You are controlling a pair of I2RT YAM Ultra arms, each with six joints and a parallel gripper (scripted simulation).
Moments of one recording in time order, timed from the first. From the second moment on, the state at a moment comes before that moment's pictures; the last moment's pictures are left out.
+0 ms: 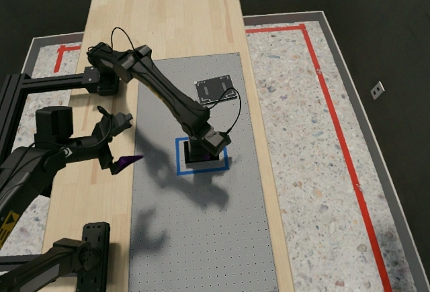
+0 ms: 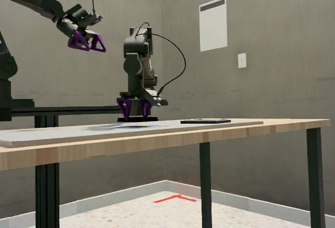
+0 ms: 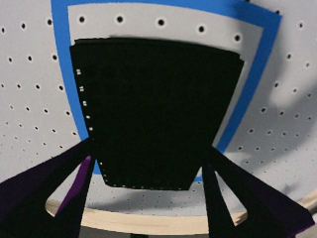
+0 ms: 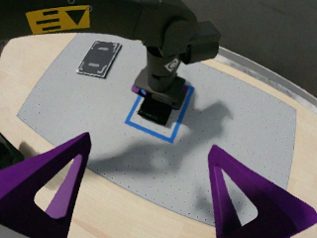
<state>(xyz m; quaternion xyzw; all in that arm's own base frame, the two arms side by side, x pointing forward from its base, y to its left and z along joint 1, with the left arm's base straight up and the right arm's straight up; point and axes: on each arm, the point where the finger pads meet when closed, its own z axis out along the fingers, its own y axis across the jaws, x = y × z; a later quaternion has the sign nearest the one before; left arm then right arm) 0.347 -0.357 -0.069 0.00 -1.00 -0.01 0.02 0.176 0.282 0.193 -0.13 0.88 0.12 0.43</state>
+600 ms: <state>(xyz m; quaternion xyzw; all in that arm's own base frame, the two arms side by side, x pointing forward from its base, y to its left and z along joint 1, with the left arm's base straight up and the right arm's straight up) 0.339 -0.359 -0.077 0.00 -1.00 0.00 0.04 0.176 0.282 0.193 -0.13 0.88 0.12 0.43</state>
